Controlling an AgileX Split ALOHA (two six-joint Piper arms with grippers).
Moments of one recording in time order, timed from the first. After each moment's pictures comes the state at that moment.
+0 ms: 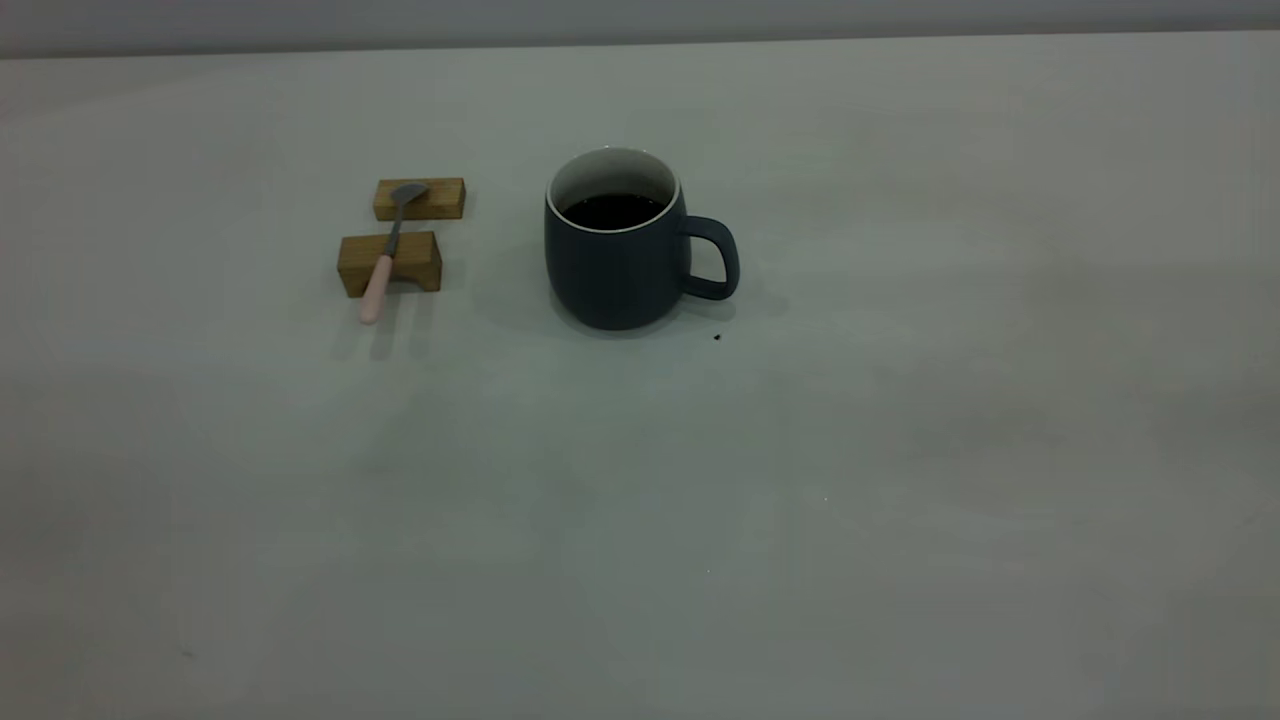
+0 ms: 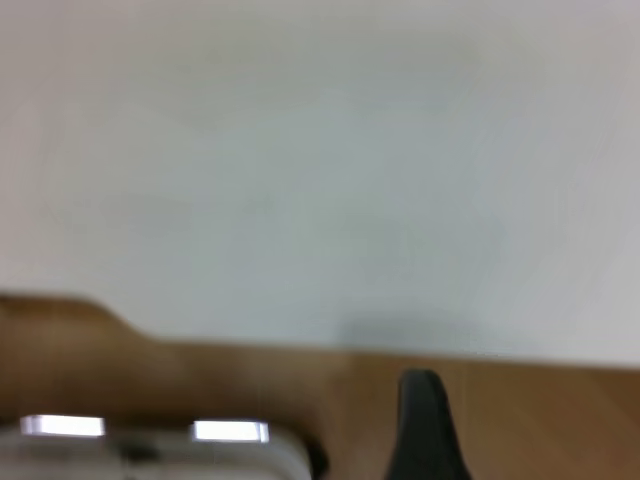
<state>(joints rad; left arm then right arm) -0.02 -0.02 -0.49 0.09 1.13 -0.08 0.13 0.41 -0.47 -0.05 1.10 0.05</state>
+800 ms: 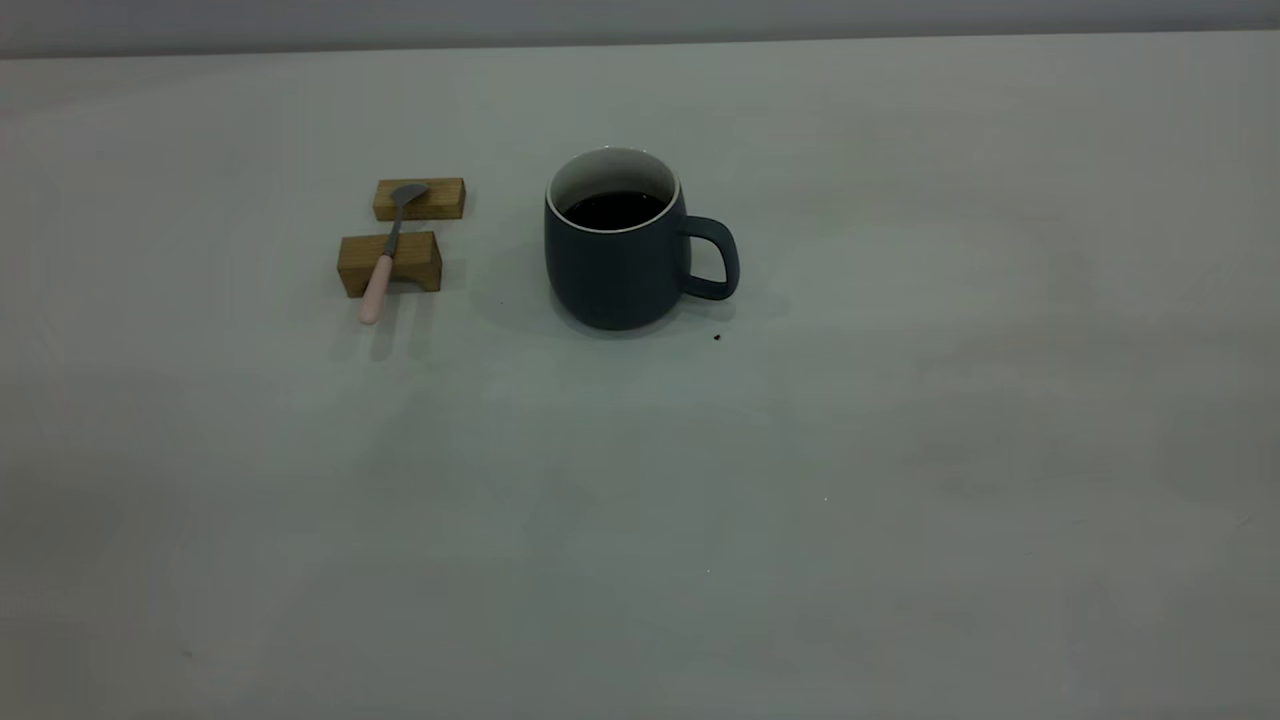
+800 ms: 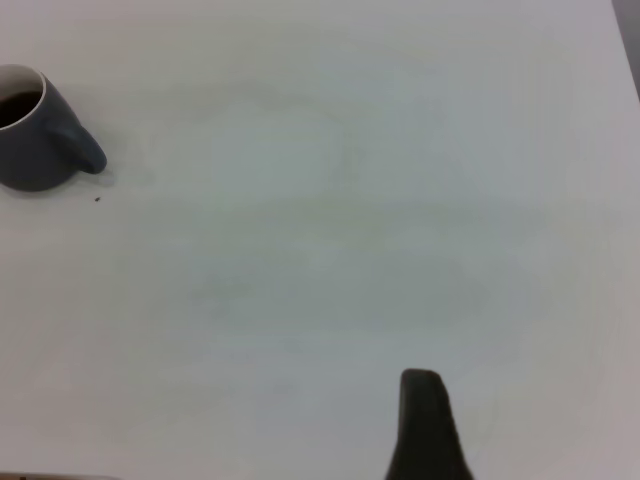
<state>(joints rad) -0.02 -0.02 -0.49 0.09 1.13 -0.08 0.12 0.02 -0.47 -0.06 1.13 0.06</state>
